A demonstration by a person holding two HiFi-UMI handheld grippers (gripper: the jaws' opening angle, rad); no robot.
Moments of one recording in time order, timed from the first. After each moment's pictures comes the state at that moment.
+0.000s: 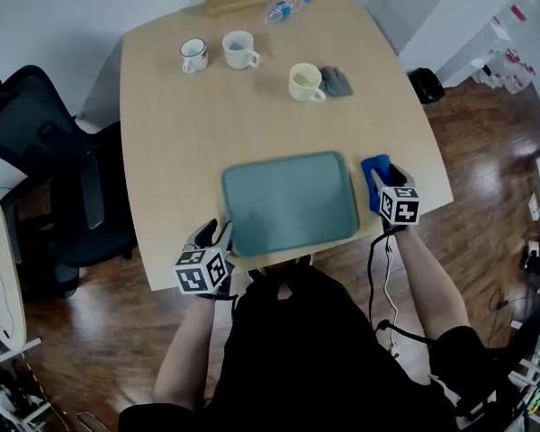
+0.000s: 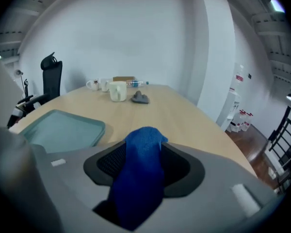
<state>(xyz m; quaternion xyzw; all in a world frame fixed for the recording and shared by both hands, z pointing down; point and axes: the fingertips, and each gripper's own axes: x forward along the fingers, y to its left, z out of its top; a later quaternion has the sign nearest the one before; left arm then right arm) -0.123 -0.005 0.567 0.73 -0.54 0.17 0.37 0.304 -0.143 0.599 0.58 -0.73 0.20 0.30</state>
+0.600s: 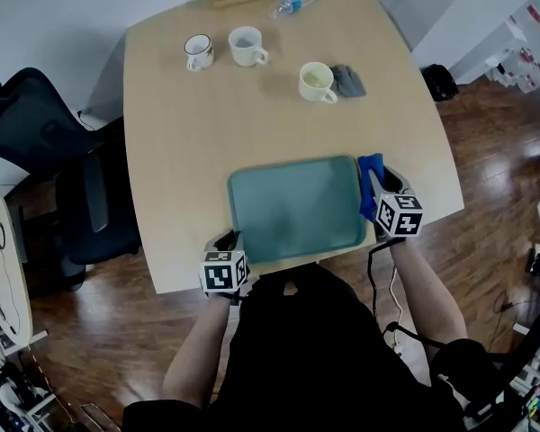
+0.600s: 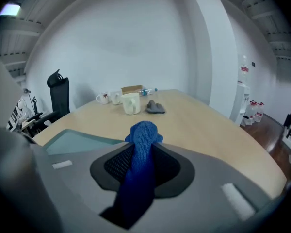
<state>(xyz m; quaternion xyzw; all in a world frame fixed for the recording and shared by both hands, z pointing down) -0.109 0.011 0.620 0.69 -0.52 0.31 0.40 0.238 -0.155 0.574 0.55 -0.77 0.23 0.22</state>
